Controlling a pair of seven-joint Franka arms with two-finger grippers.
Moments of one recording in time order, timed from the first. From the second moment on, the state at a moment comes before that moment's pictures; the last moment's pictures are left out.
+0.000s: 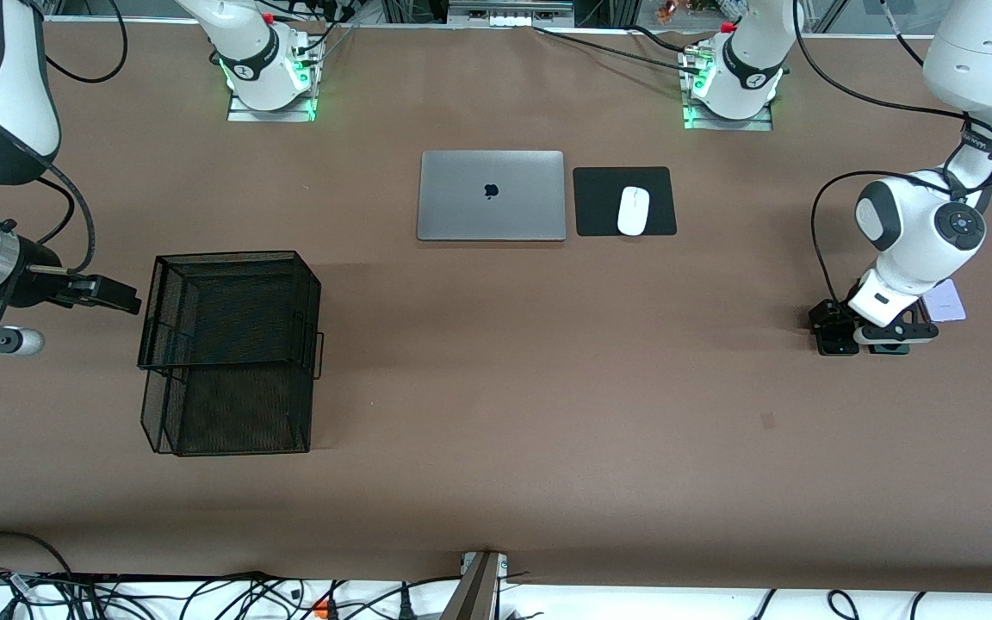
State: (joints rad) left arm 0.26 0.47 -0.01 -2.25 0.04 2.87 0.18; right arm -0.06 0.30 0.08 -1.45 0.00 1.71 0.11
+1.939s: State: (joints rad) left arm -0.25 0.59 -0.15 -1.74 0.04 2.39 -0.60; right arm -0.06 0.30 0.08 -1.45 0.00 1.71 0.11
